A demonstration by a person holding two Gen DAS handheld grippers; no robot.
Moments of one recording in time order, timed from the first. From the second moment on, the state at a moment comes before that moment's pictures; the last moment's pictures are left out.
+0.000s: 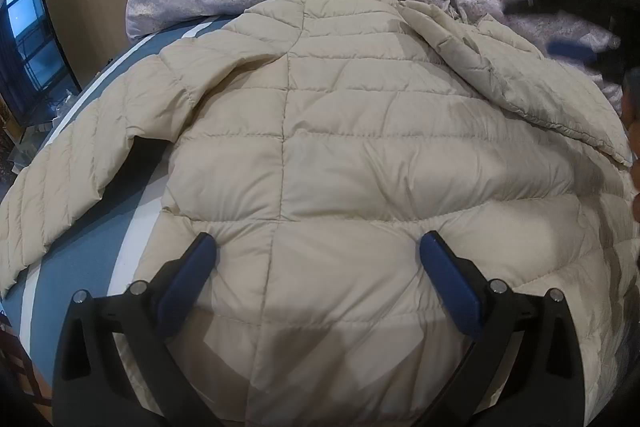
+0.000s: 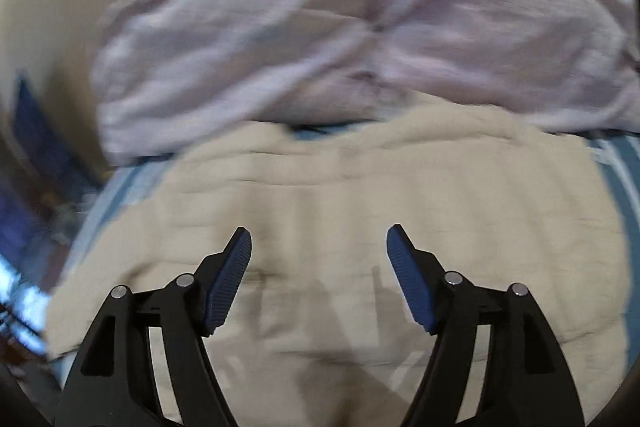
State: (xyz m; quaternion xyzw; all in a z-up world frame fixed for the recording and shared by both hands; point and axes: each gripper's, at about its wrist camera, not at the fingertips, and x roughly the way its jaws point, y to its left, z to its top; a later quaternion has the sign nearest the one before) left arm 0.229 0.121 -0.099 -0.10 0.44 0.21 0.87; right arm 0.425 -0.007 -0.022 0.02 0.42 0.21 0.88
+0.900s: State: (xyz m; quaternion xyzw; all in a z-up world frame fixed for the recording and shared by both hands) left arm 0.157 0.177 -0.064 -0.17 0.39 0.27 0.87; right arm 0.424 0.019 -0.085 -0.06 0.45 0.16 0.88
